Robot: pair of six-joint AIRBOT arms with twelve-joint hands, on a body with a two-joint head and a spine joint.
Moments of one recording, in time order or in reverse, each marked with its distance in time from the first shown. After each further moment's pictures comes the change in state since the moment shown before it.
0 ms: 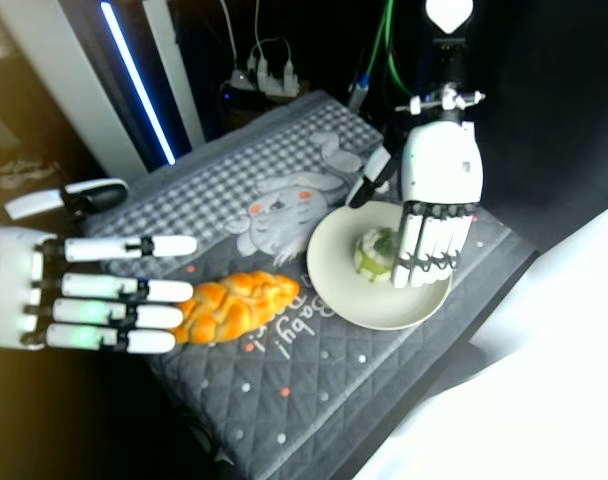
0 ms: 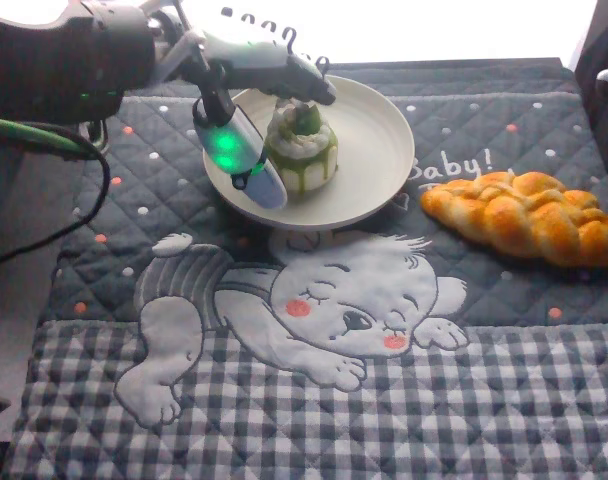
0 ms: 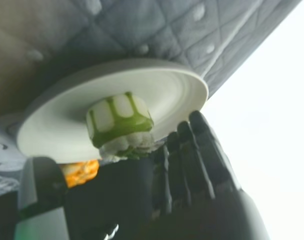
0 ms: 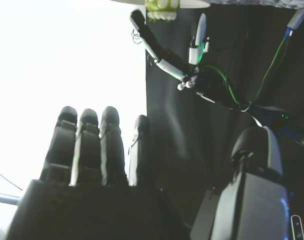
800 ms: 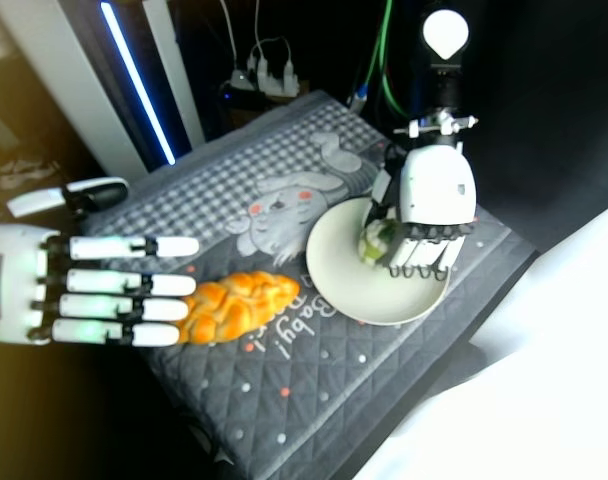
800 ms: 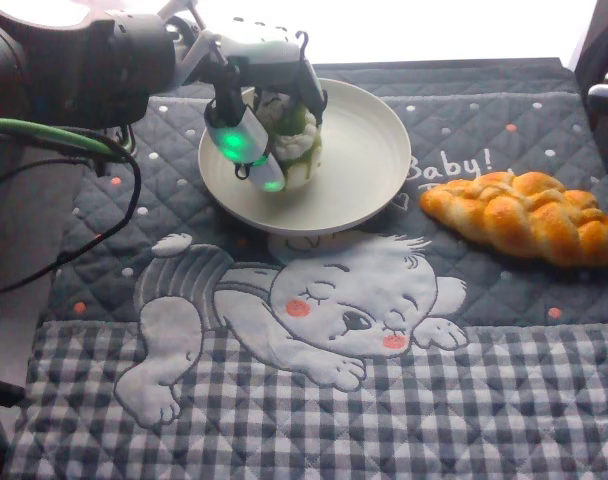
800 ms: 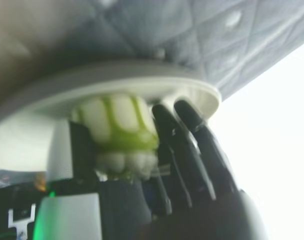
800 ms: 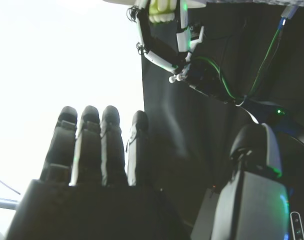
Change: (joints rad) left arm 0.019 -0.066 0.093 -0.180 -0.006 0.033; right arm 0.000 -0.009 -0.003 -0.016 0.000 0.018
